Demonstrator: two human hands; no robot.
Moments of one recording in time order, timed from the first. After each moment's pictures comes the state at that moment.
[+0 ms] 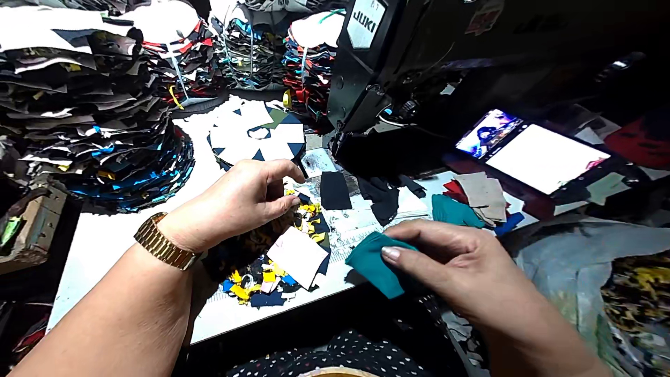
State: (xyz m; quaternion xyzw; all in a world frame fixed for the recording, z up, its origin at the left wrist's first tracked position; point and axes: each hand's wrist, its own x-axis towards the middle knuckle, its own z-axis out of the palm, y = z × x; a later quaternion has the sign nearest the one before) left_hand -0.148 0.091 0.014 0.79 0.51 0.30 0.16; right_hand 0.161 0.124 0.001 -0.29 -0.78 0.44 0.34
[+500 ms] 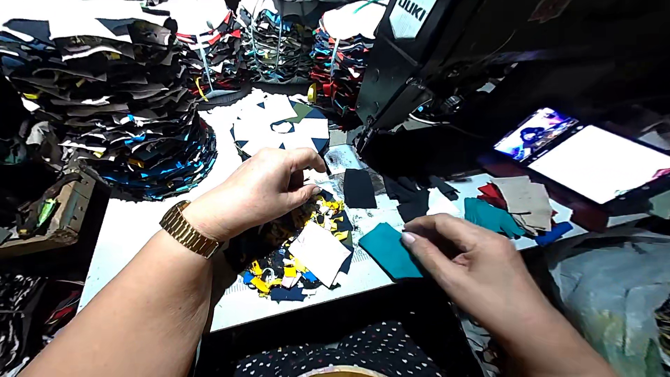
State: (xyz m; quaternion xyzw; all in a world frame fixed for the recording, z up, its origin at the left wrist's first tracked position) left_hand -0.153 0.092 0.015 0.79 0.52 0.30 0.12; right_hand 0.161 0.139 -0.030 -0.40 -0.86 0.13 0.30
